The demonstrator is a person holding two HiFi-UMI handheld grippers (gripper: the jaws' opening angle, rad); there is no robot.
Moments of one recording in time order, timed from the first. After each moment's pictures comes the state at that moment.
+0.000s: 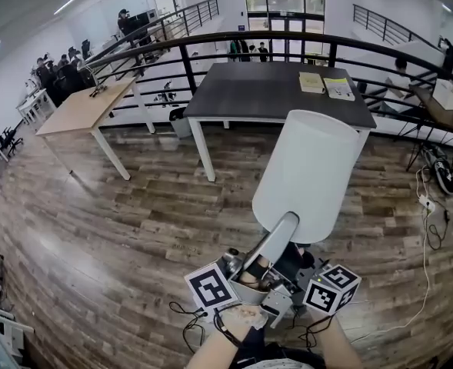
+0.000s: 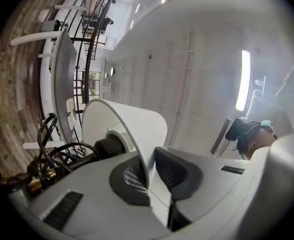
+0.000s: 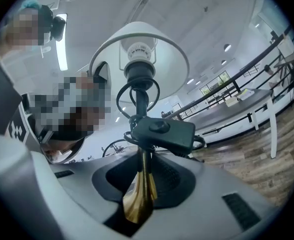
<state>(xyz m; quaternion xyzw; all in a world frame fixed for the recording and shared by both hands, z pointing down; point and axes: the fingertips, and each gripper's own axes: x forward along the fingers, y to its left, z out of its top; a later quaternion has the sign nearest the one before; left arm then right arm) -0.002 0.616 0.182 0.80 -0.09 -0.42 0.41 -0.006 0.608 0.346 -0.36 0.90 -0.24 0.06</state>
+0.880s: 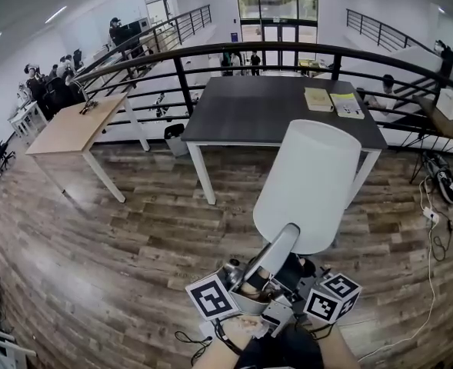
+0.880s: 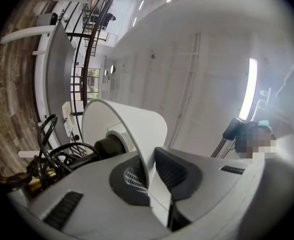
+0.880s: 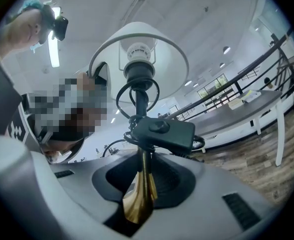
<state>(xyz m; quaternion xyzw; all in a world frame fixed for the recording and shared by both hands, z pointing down) -0.051 0.470 0.178 0.80 -0.07 -0.42 0.42 -0.051 0.461 0.342 -0.39 0.89 -0.23 0.06</state>
